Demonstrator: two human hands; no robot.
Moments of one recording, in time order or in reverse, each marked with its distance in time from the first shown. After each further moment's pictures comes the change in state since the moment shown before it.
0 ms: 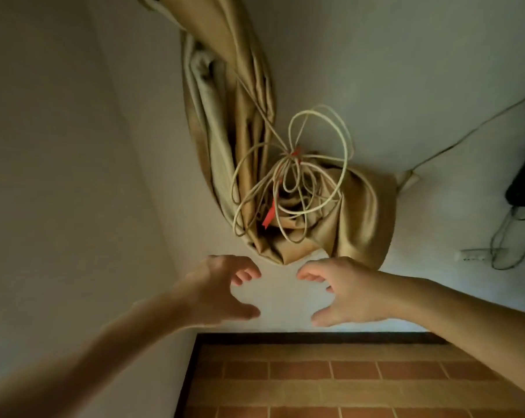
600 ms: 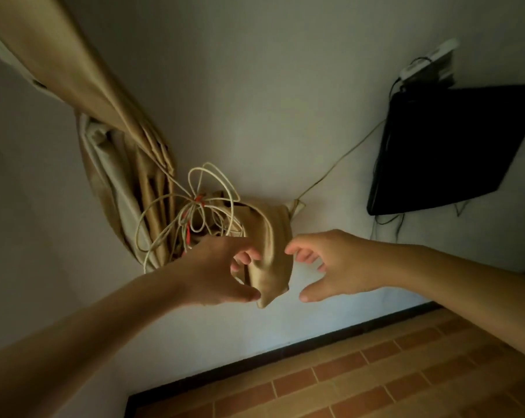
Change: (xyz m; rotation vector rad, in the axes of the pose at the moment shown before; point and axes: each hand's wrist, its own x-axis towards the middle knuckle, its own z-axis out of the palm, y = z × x) left_hand 0.017 0.184 -0.059 0.033 0.024 0.339; right_hand -0.185 -0.001 -0.113 -0.036 0.235 0.150
